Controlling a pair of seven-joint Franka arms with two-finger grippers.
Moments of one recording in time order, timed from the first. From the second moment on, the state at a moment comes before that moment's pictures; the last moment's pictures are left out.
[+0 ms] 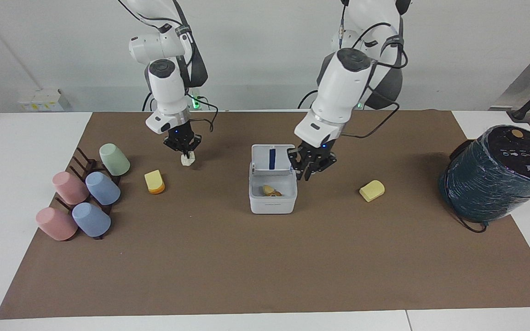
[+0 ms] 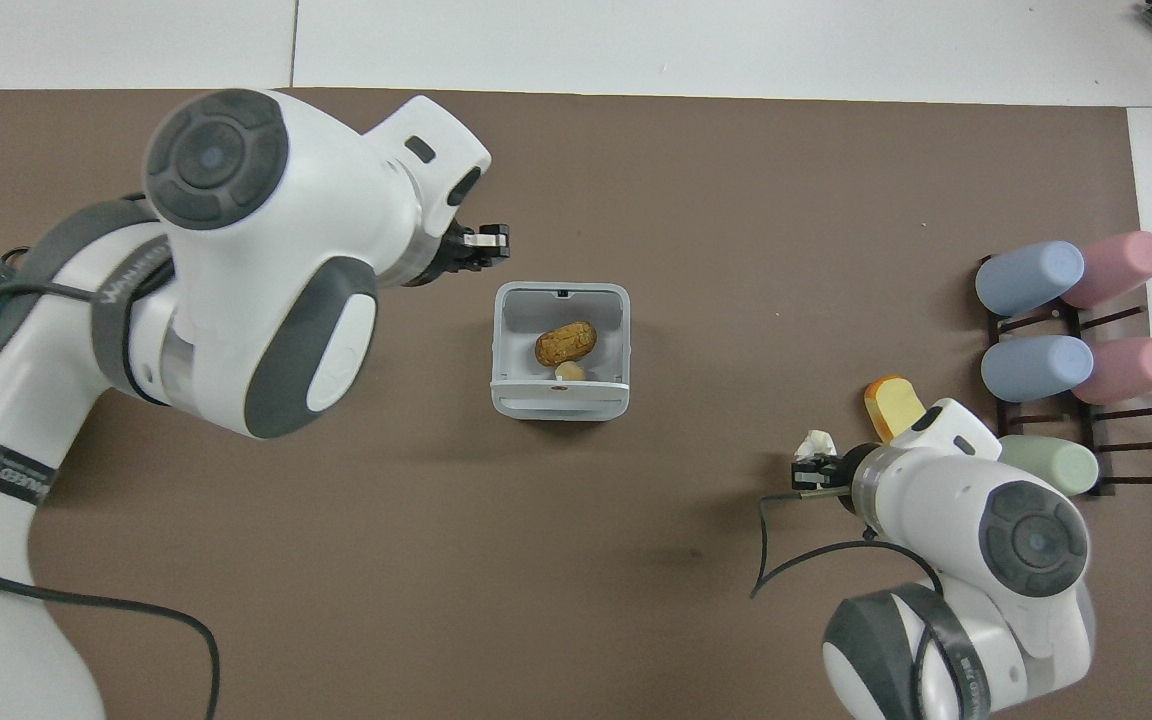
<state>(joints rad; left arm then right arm) -0.49 0.27 0.04 -1.52 -0.13 2.02 -0.37 0.22 -0.24 0.04 -2.54 -0.03 2.48 0.27</state>
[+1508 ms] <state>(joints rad) -0.16 0.21 0.03 -2.24 -0.13 2.59 0.82 0.53 0.33 0.05 -1.79 0.13 2.50 1.16</state>
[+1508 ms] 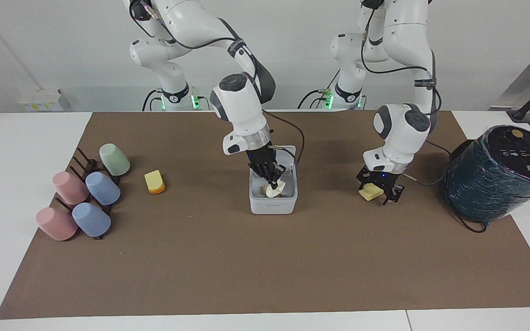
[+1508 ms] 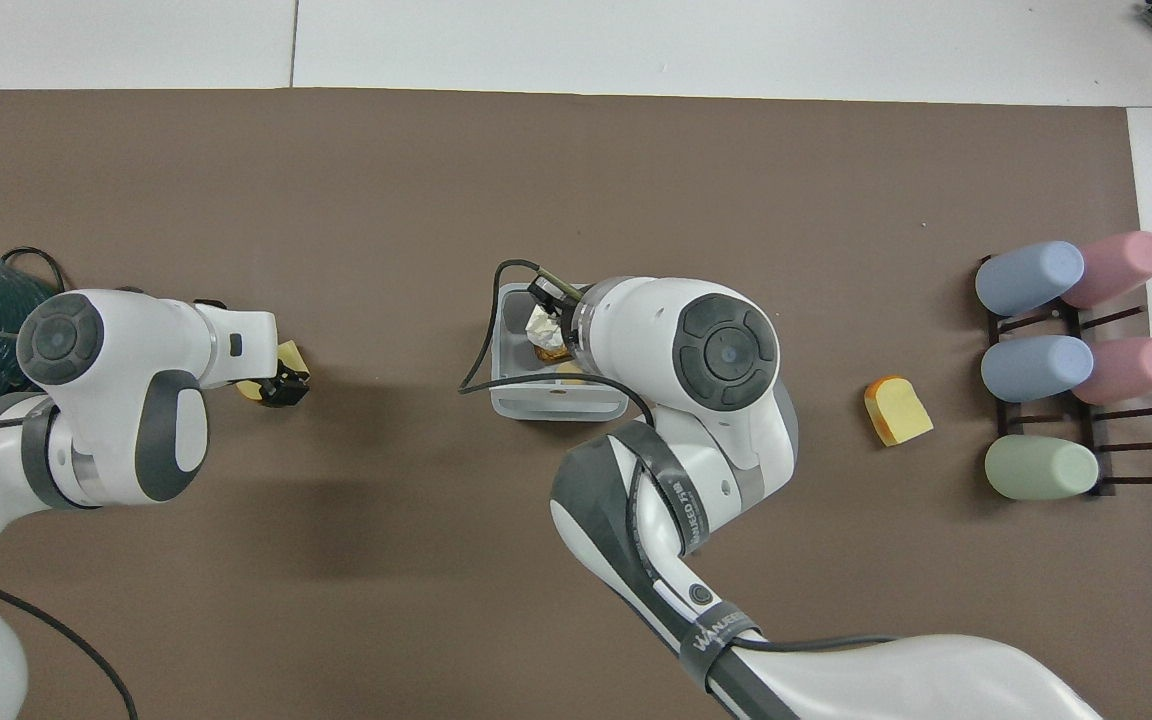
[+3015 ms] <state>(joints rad) -0.67 0.20 0.01 -1.81 -0.06 2.23 -0.57 0.24 0.19 0.03 -2.00 0.09 2.34 0.31</state>
